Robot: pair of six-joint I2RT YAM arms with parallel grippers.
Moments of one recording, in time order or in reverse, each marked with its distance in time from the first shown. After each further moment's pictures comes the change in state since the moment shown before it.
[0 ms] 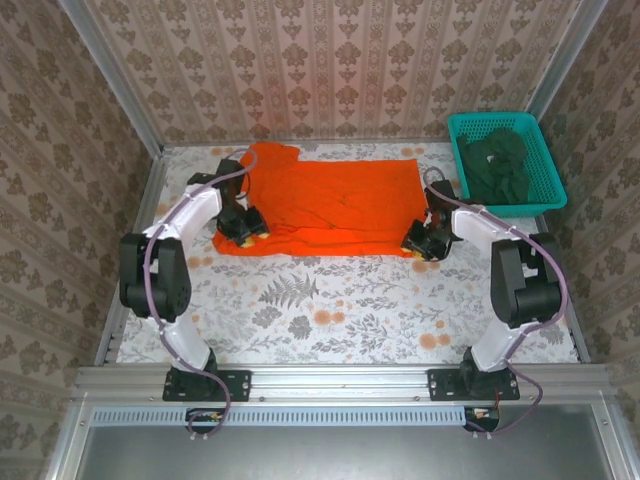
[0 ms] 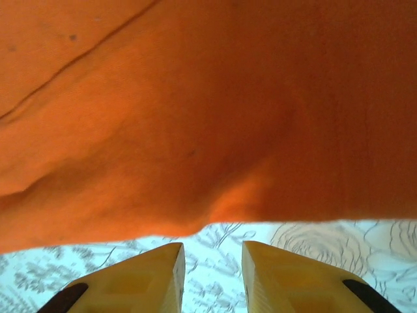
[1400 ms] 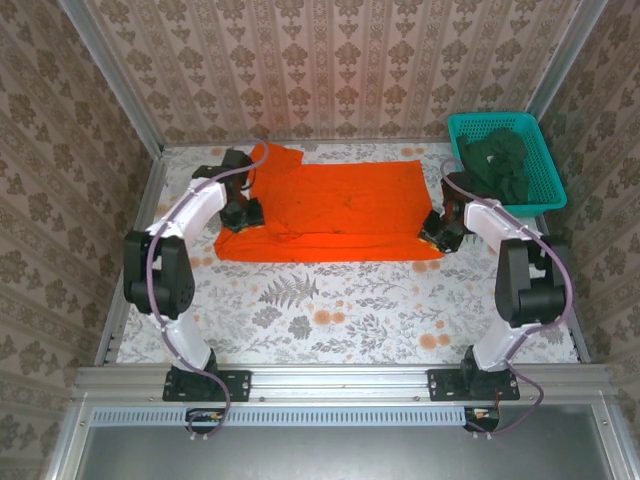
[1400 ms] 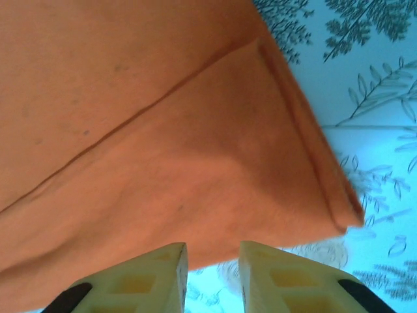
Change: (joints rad) left arm -0.048 0.007 0.101 0.004 -0.180 0.103; right arm -0.095 -0.012 0.066 -0.052 0.102 -0.010
